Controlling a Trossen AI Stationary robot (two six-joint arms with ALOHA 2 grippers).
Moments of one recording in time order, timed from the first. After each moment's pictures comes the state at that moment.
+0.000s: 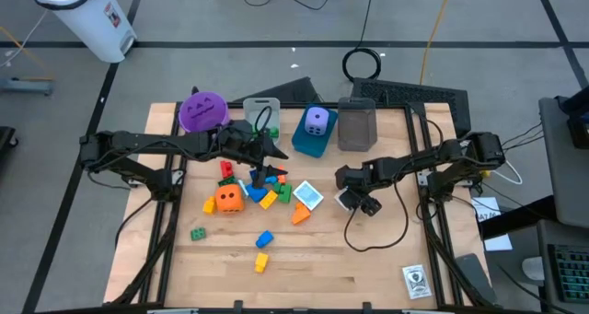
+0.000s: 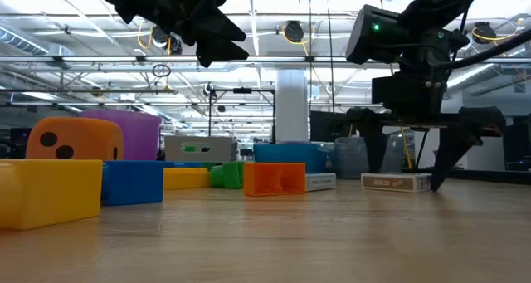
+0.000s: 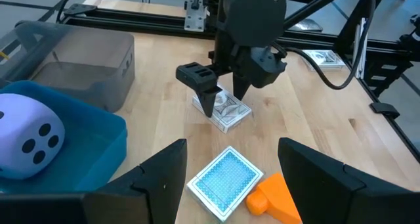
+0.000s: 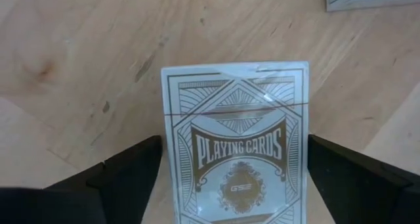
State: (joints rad) left arm 0.20 1.32 0.87 0.00 0.29 0.00; right arm 0.01 1.54 0.76 -0.48 -0.05 -0.67
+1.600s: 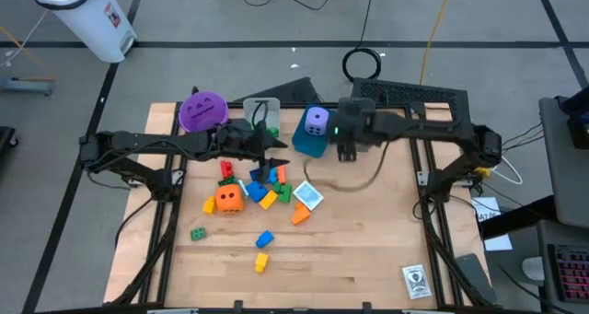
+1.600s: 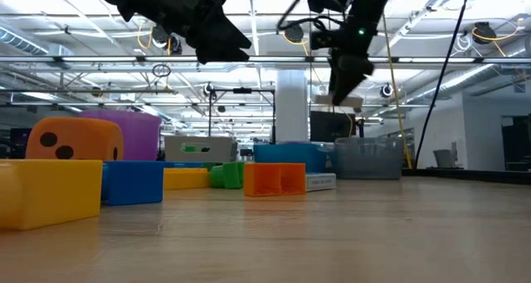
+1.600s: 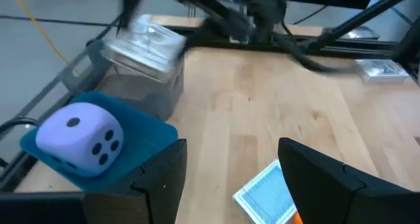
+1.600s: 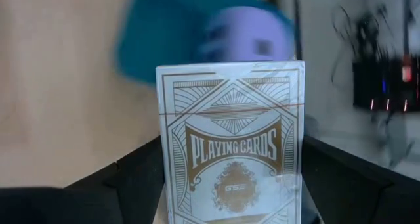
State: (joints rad) left arm 0.21 1.32 0.87 0.04 0.12 0.03; right arm -0.30 1.54 1.29 -0.82 0.42 -0.34
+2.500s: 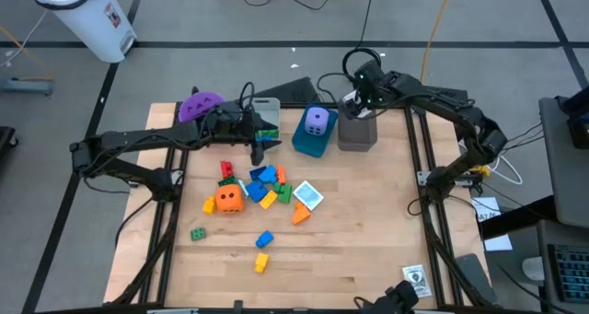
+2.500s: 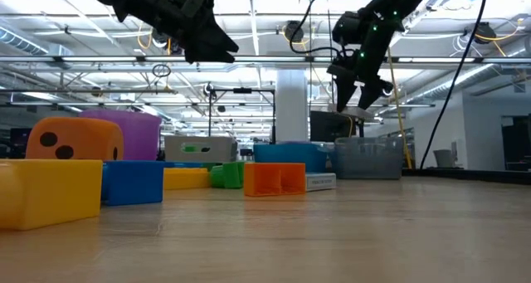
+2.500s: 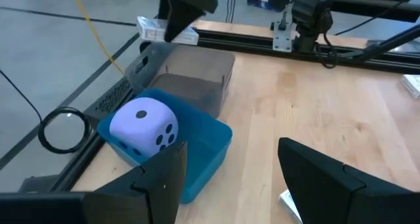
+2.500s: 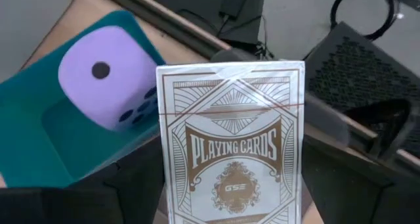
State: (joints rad) left arm 0.36 1.24 0.87 -0.02 0.14 0.05; right arm -0.76 1.54 1.28 -0.75 0.07 0.22
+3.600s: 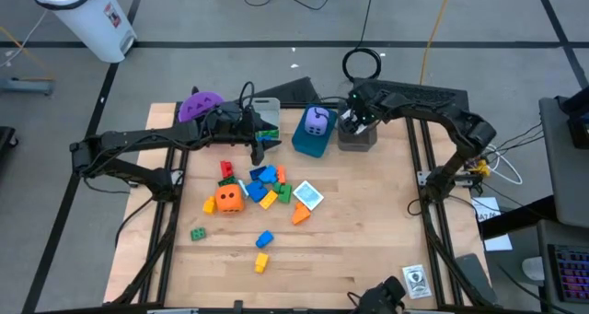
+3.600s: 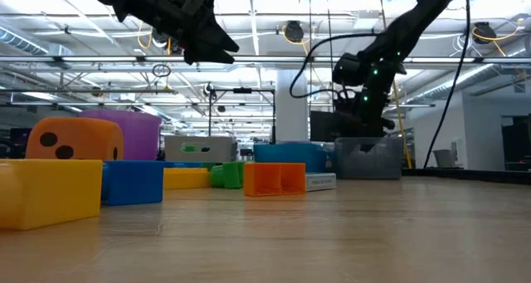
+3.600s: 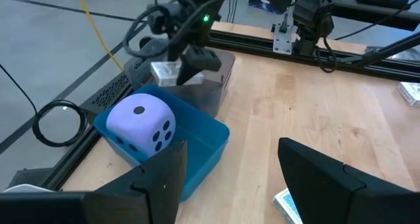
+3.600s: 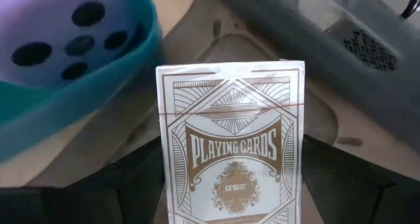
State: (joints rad) left arm 0.35 1.24 0.87 -0.03 0.14 0.00; right arm -0.78 1.65 1.02 -0.44 0.07 0.11
